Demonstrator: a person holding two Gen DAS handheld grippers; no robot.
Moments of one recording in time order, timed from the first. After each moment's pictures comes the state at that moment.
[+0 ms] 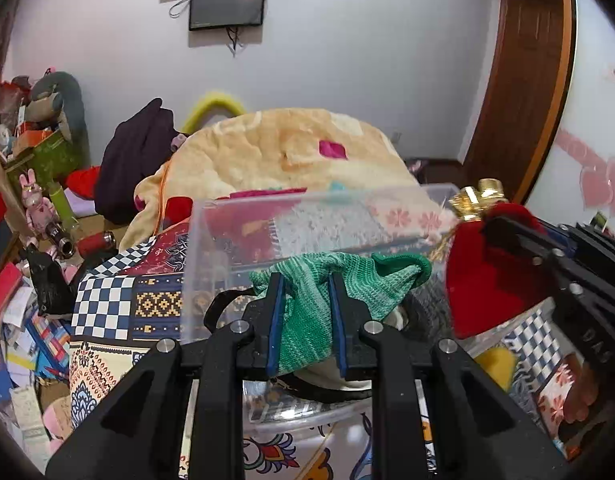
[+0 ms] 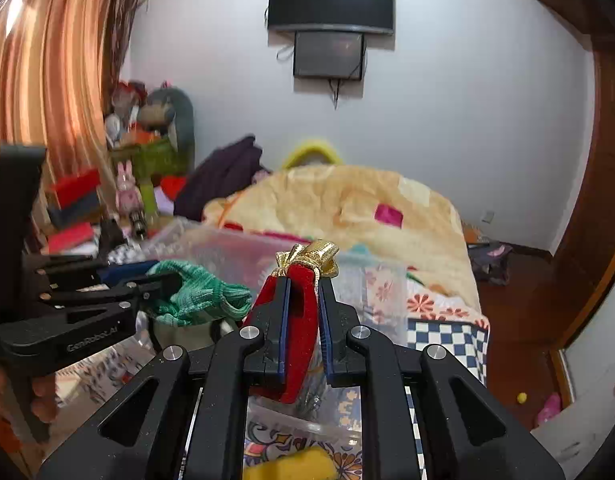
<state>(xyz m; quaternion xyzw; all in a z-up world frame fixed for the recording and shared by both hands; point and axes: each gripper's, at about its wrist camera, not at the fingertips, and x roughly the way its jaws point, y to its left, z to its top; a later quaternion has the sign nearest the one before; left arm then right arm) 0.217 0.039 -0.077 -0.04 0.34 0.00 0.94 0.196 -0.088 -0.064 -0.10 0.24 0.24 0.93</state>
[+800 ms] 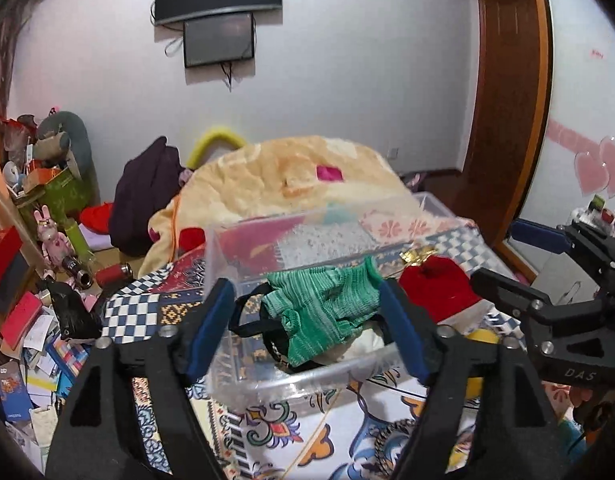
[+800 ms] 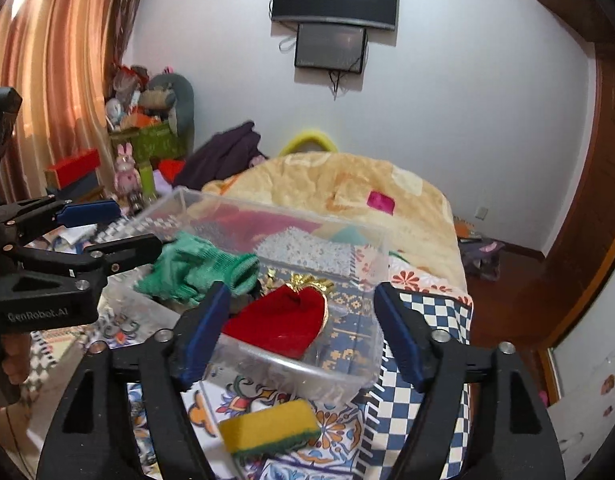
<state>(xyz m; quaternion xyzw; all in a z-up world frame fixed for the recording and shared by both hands) 0.166 0.026 -0.049 0.00 0.29 0.00 0.96 0.173 -0.119 -0.059 -0.11 0.24 0.24 0.93</state>
